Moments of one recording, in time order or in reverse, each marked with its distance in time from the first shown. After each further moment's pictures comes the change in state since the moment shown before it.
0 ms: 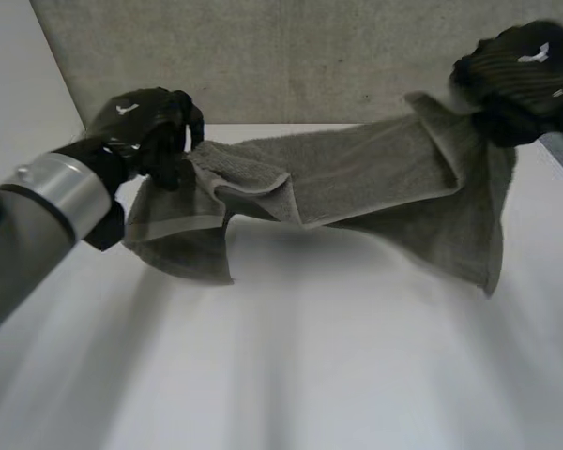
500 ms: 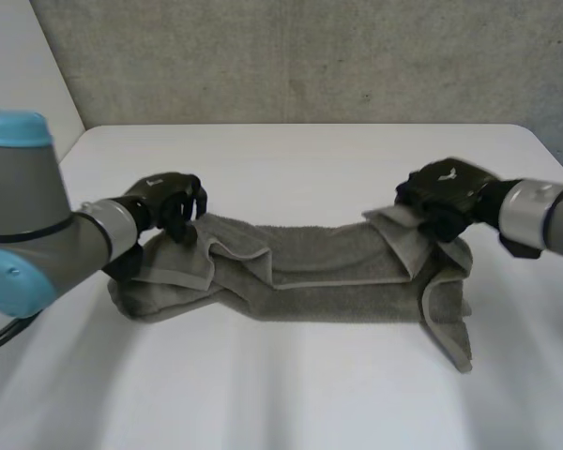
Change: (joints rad) left arm 0.083 -0.456 0.203 -0.103 0.068 0.060; right arm 0.069 0.481 -0.182 0.253 -0.008 -0.159; left_hand 0.000 0.000 0.001 0.000 0.000; right_hand 0.001 -0.001 0.004 0.000 0.000
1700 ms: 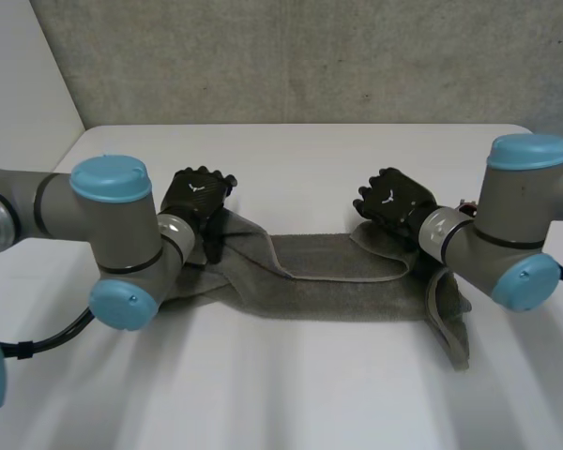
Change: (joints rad) left arm -0.184 -0.205 0.115 0.260 -0.301 0.277; right arm 0.186 0.255 -0.081 -0.360 0.252 -0.350; left_hand -1.122 -1.194 -1.268 -1.229 -1.224; right_hand -0.962 -0.910 -0.932 -0.965 -0.963
